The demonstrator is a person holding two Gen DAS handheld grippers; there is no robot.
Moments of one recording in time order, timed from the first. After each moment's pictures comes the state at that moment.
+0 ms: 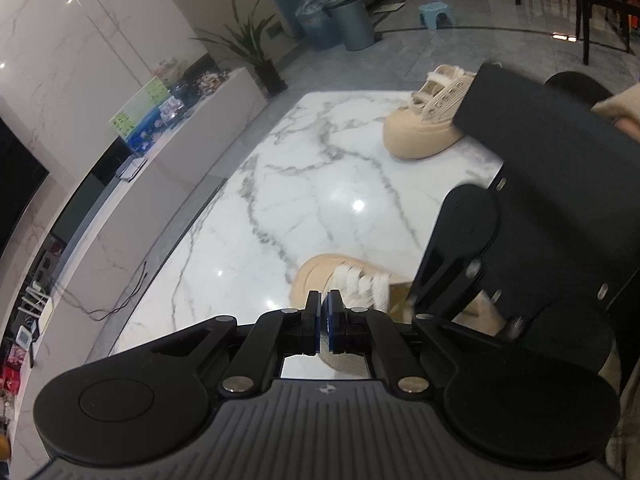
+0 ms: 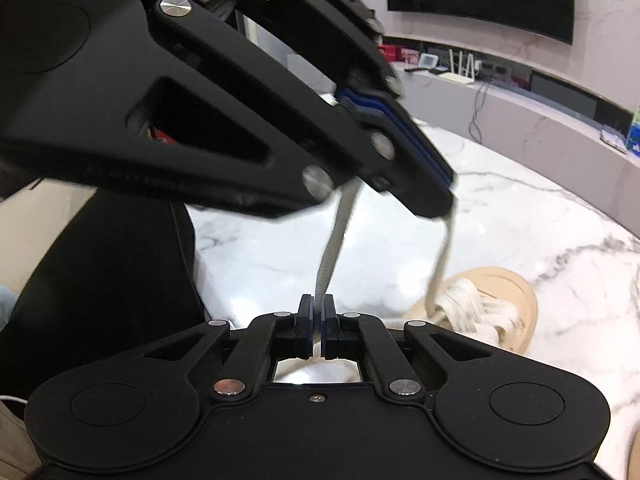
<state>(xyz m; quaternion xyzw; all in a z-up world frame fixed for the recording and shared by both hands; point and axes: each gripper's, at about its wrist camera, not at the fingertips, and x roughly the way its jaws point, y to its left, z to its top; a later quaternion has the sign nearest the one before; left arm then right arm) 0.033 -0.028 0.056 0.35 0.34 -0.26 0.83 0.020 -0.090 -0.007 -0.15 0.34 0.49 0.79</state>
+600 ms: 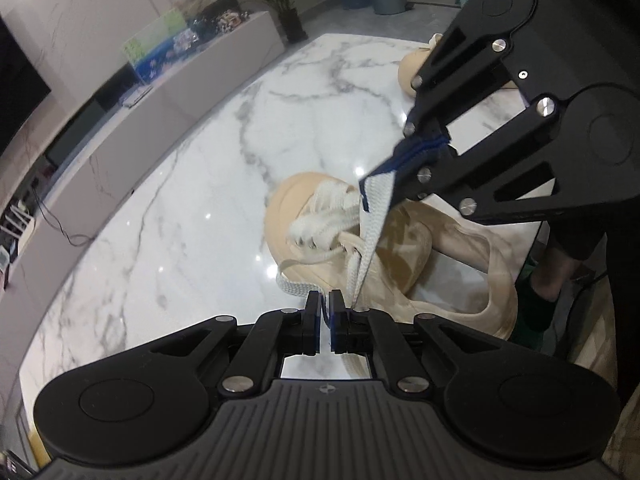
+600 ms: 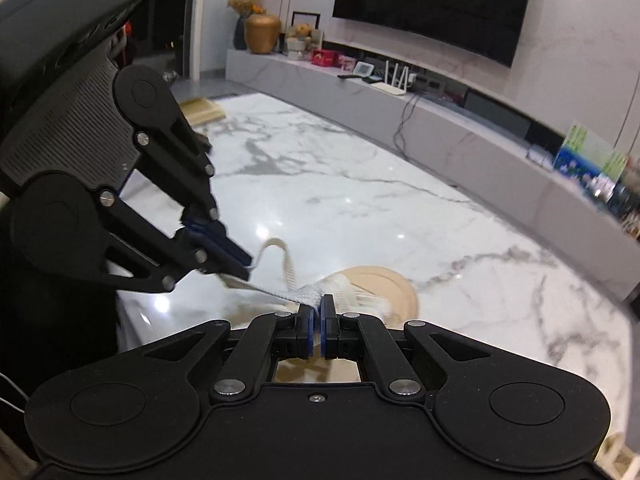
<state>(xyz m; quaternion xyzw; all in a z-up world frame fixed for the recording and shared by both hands) 0.028 -0.009 0.005 0.28 0.41 -0.24 0.84 0.035 -0.106 -0.001 -0.25 0.28 0.39 0.84</state>
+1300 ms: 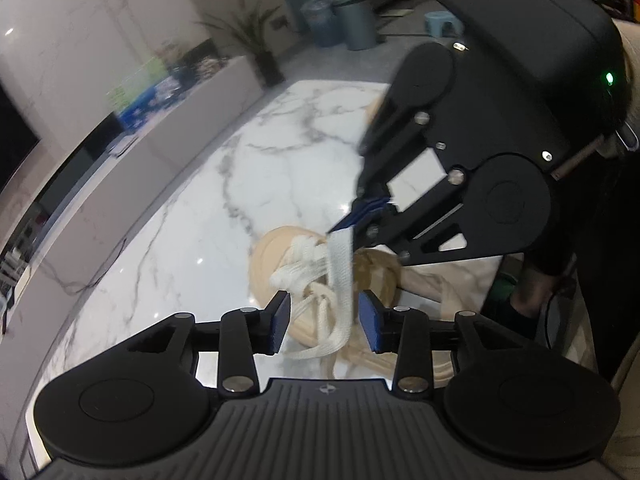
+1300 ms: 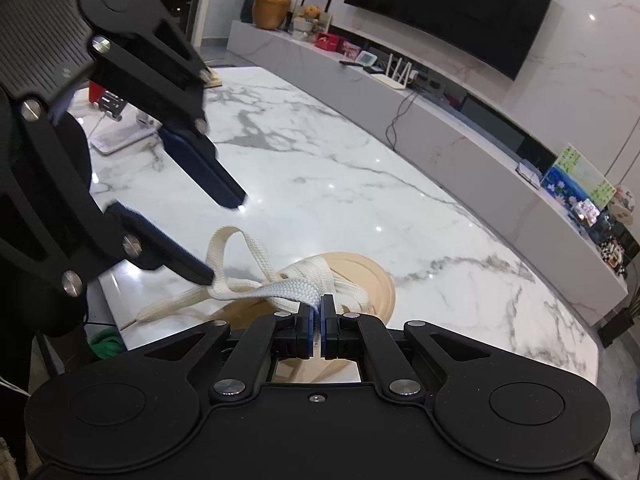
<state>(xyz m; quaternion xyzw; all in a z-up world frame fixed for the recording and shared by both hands) 0.004 -0.029 0.029 0.31 0.35 -0.30 0.83 0.040 -0.105 0.006 -0.29 0.29 0.38 0.83</state>
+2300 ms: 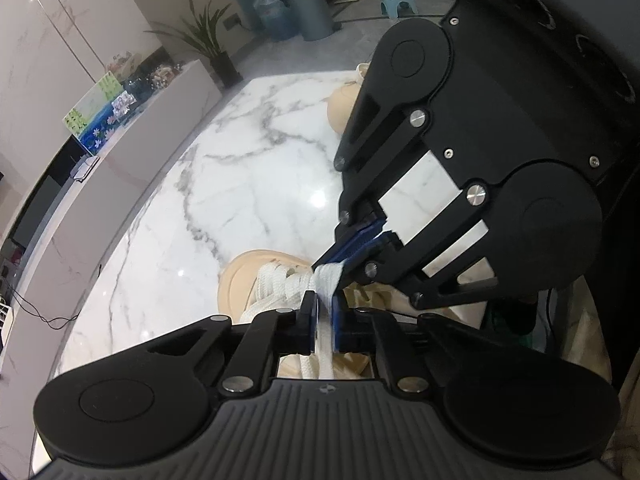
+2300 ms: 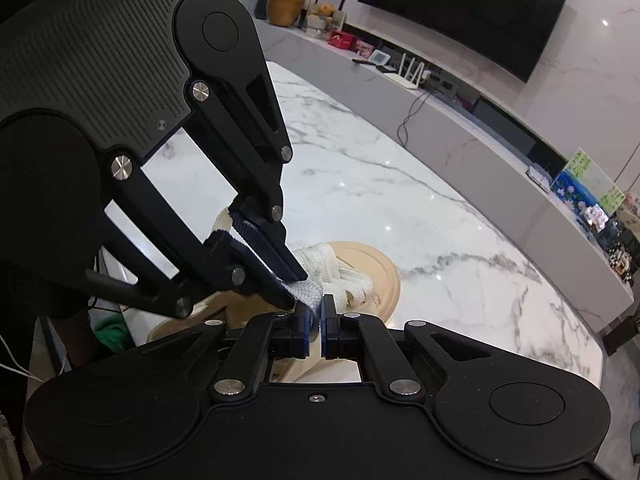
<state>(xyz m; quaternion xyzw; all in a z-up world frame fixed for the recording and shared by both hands) 0.041 -0.057 0.004 0.35 0.36 -0.33 0.80 0.048 -0.112 -0.001 -0.29 0.29 0.40 0.82</state>
